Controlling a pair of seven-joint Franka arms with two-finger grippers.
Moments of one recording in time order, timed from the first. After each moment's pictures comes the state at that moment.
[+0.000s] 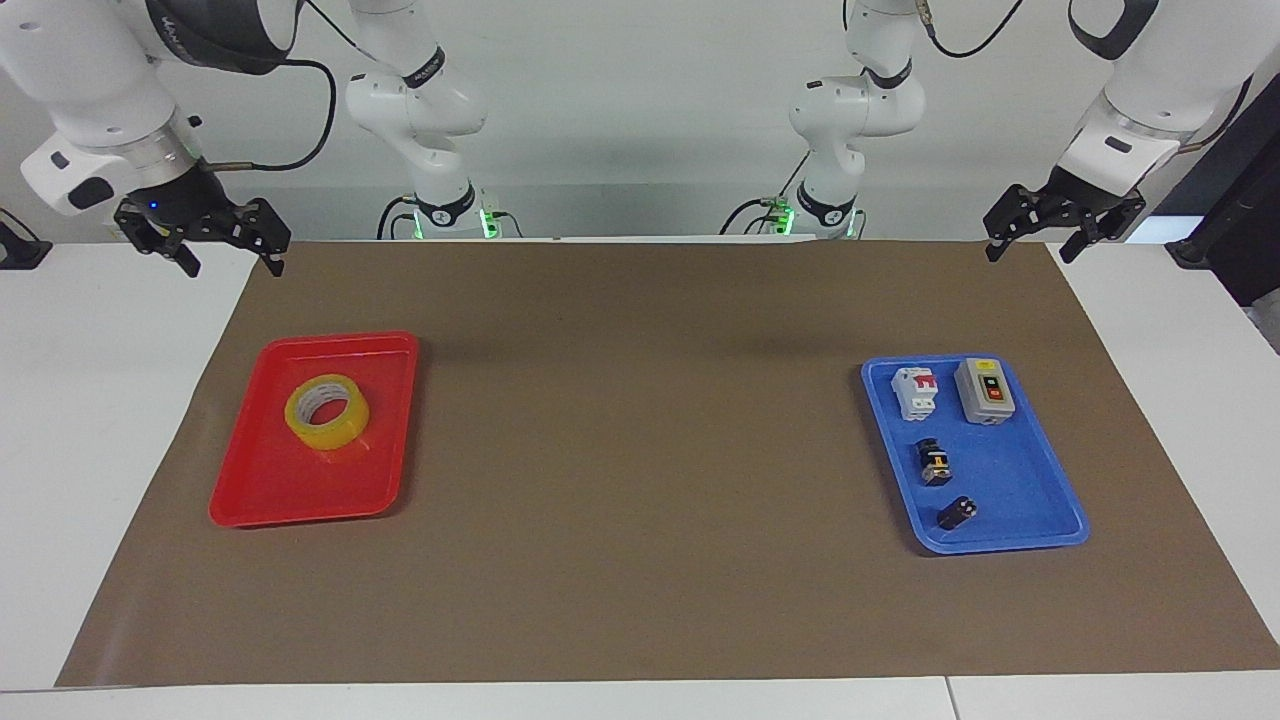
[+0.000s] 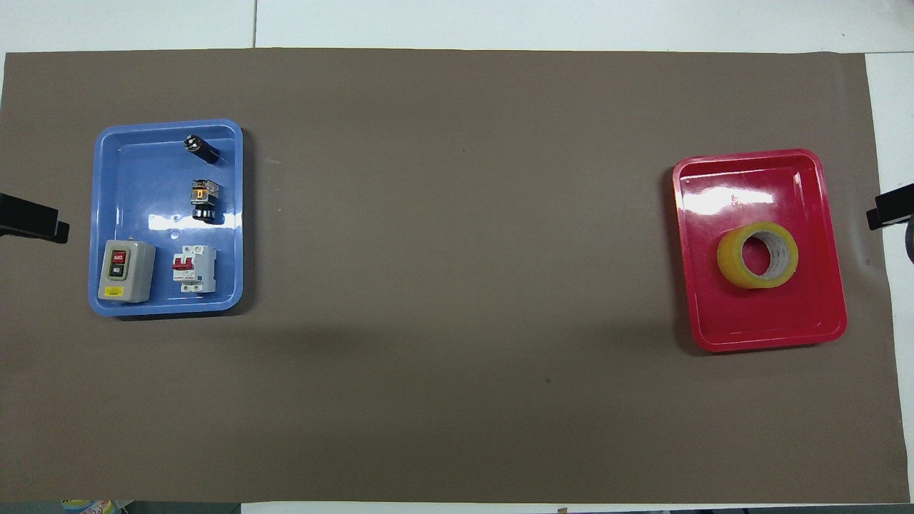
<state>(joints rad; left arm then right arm) -0.03 -0.04 0.02 -1.57 0.00 1.50 0.11 -0.08 0.02 -0.04 -1.53 -0.06 1.49 -0.16</state>
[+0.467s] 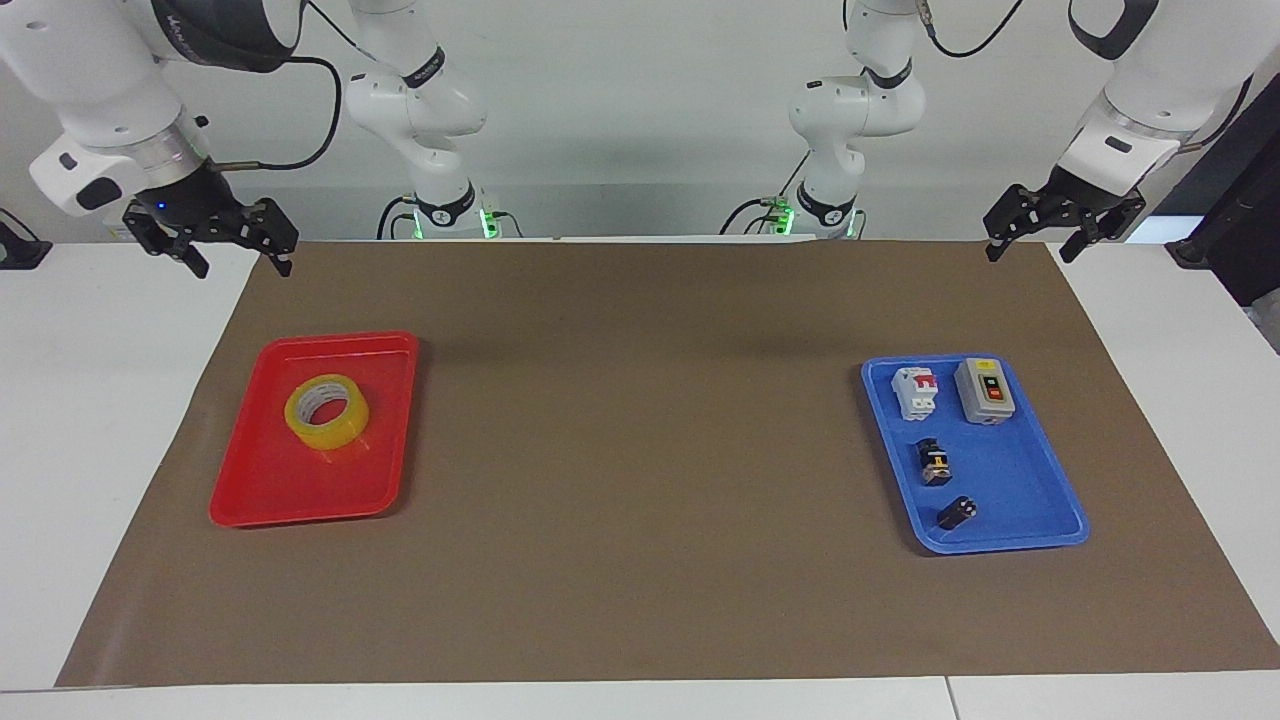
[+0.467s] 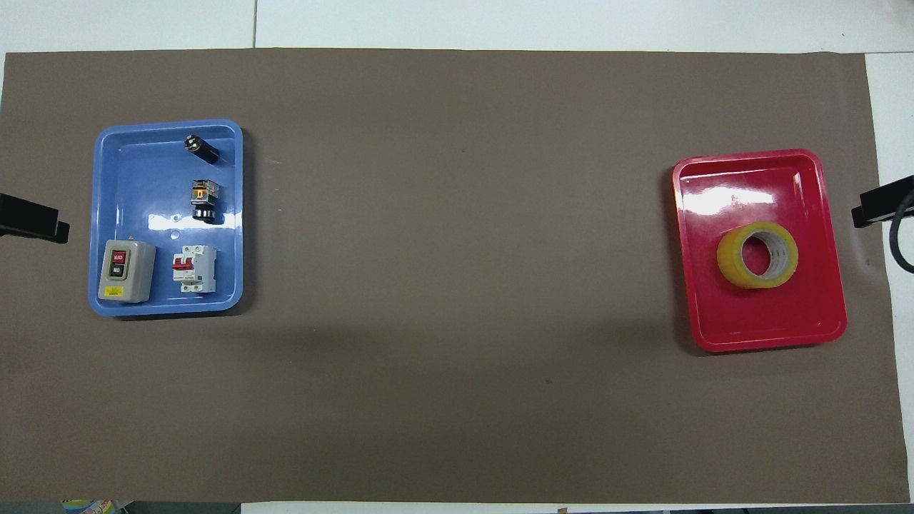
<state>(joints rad) -0.03 -0.04 0.02 -1.57 0.00 1.50 0.11 -0.08 0.02 -0.02 -1.53 -0.04 1.49 -0.12</state>
